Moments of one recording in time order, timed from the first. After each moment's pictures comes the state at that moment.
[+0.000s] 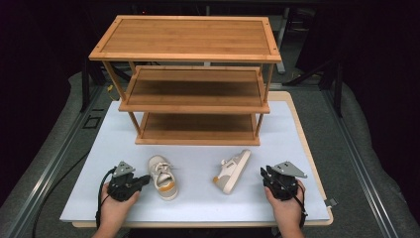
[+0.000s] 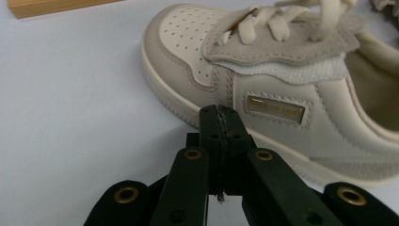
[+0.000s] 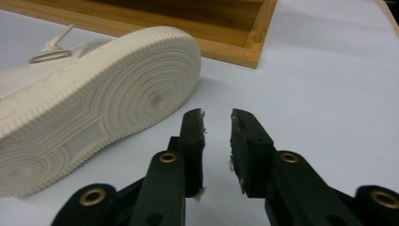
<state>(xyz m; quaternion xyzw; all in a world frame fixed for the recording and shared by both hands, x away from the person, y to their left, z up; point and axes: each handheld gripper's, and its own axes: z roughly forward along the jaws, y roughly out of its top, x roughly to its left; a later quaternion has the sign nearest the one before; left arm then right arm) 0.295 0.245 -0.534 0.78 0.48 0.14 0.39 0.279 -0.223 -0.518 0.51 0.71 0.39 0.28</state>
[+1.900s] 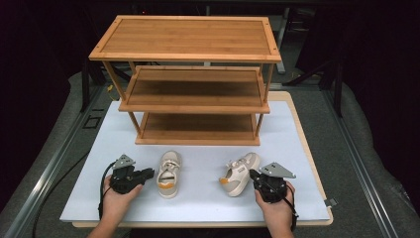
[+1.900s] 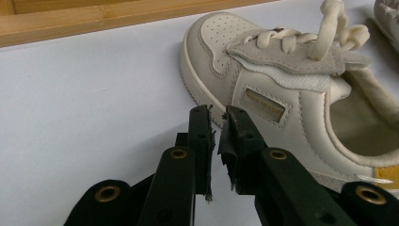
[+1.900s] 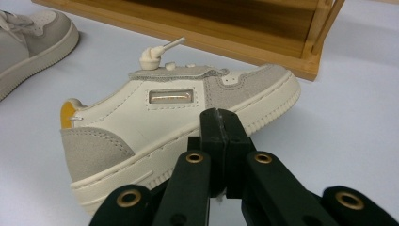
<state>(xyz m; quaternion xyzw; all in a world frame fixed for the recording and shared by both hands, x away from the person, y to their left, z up) 0.310 0.246 -0.530 0.77 0.46 0.12 0.42 0.268 -0.190 -0.502 0.48 0.74 0.40 0.25</state>
